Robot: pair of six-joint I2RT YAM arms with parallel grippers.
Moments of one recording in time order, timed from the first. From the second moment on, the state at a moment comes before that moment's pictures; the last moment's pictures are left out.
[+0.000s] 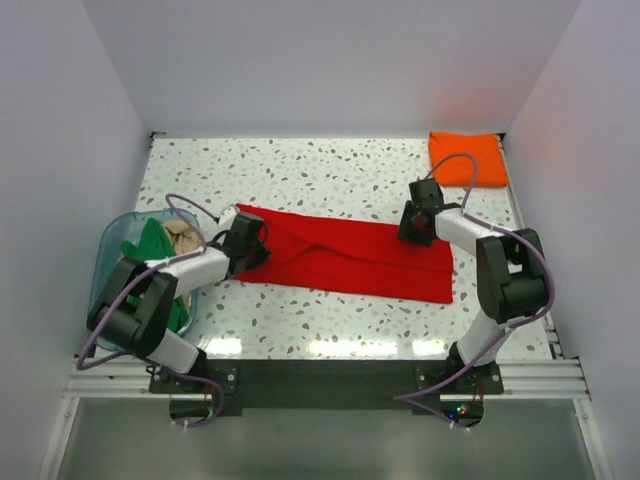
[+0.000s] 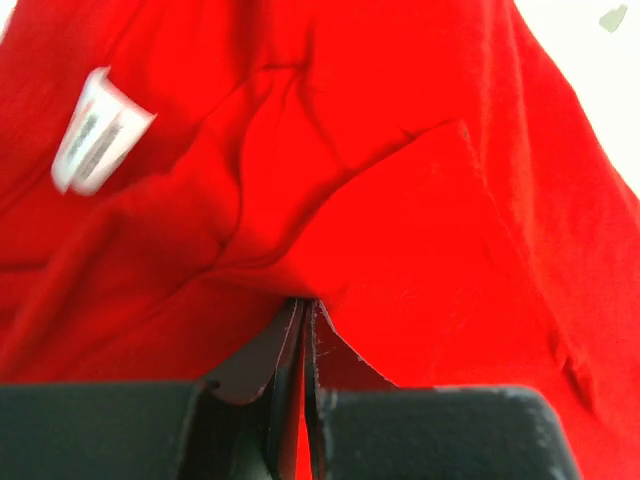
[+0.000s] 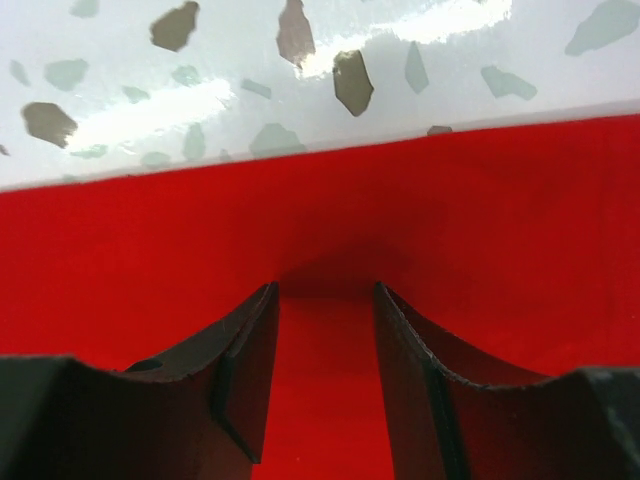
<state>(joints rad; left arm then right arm) -0.42 1.48 0.64 -0.07 -0.23 -0.99 0.22 1.71 1.02 -0.34 0.15 0.49</state>
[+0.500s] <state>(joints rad) -0.27 2.04 1.32 -0.16 -0.24 -0.86 0.26 1.49 0.65 -0.02 0.02 0.76</state>
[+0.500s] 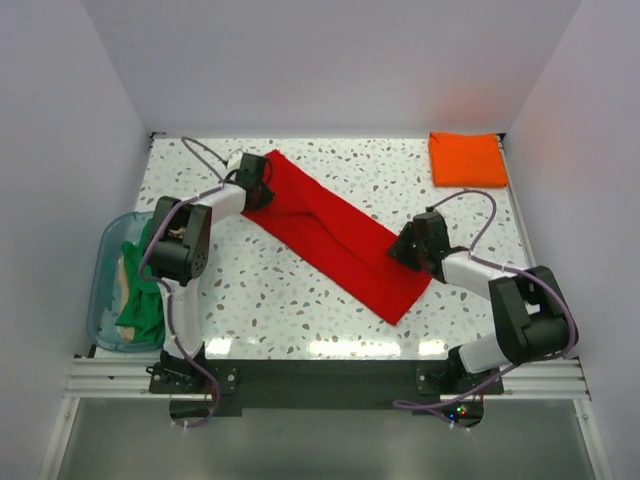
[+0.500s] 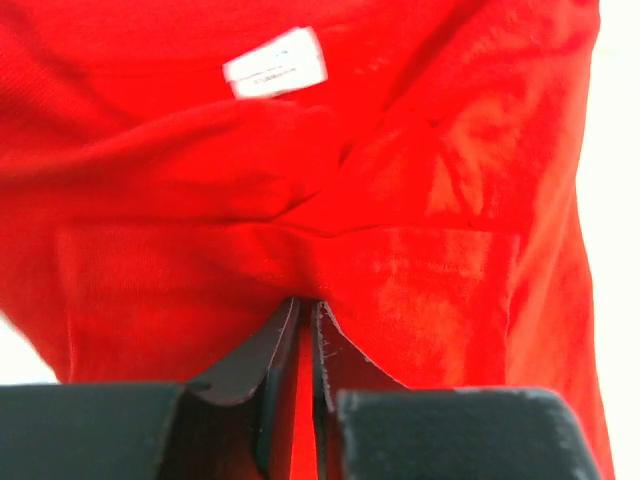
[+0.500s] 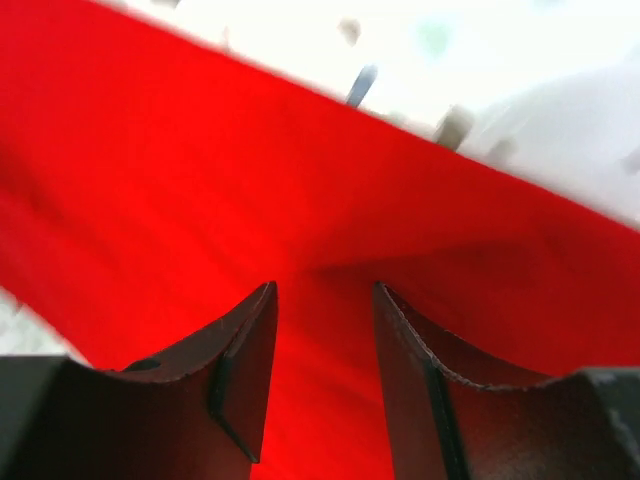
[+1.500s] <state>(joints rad) -0.22 2.56 1.94 0.25 0.36 -0.64 0.88 1.69 0.76 0.19 0.06 1.20</state>
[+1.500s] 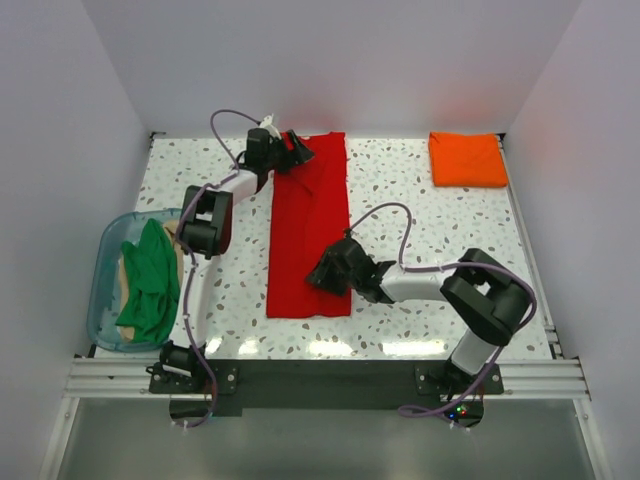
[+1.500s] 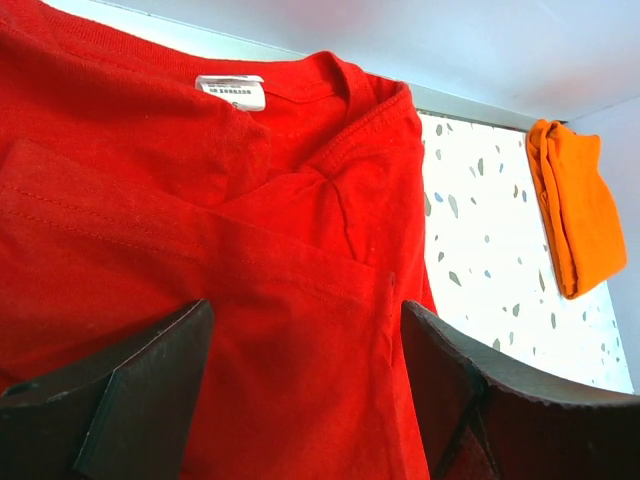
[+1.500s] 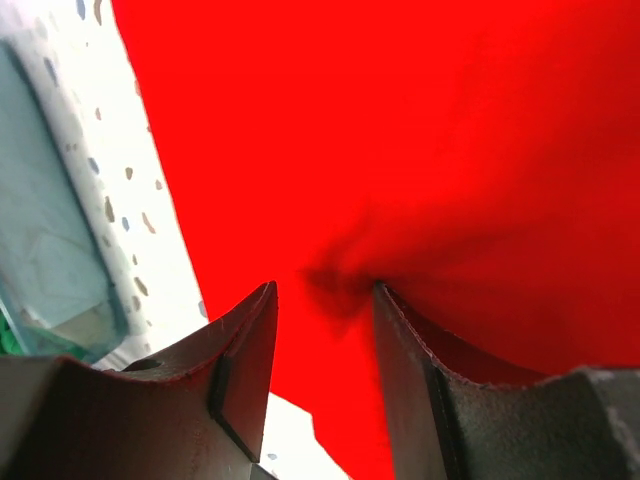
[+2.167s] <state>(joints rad) -0.21 1.82 1.36 0.23 0.28 -0.69 0.88 1.29 0.76 -0.22 0.21 0.90</state>
